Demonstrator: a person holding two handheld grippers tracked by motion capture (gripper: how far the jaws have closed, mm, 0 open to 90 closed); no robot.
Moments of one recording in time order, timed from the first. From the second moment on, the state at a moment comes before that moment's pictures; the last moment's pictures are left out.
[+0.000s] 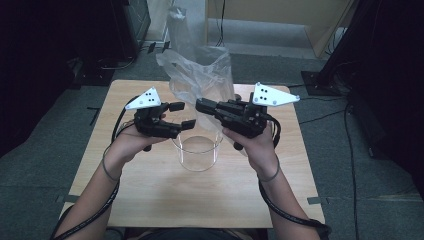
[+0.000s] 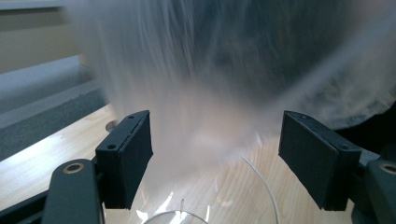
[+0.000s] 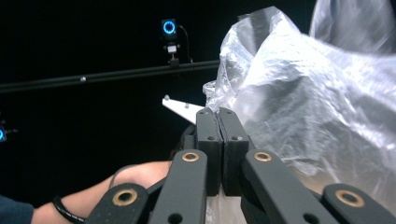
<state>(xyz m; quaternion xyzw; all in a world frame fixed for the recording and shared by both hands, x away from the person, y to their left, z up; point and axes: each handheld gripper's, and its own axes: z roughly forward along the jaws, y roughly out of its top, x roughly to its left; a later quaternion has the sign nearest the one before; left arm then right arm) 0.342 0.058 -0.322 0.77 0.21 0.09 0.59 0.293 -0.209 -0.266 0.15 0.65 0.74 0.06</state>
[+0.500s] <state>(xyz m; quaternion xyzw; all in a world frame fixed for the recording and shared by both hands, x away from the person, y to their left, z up) 0.345 0.046 -0.331 0.78 0.17 0.09 0.60 0.315 -0.187 -0.301 0.17 0.68 0.71 0.01</state>
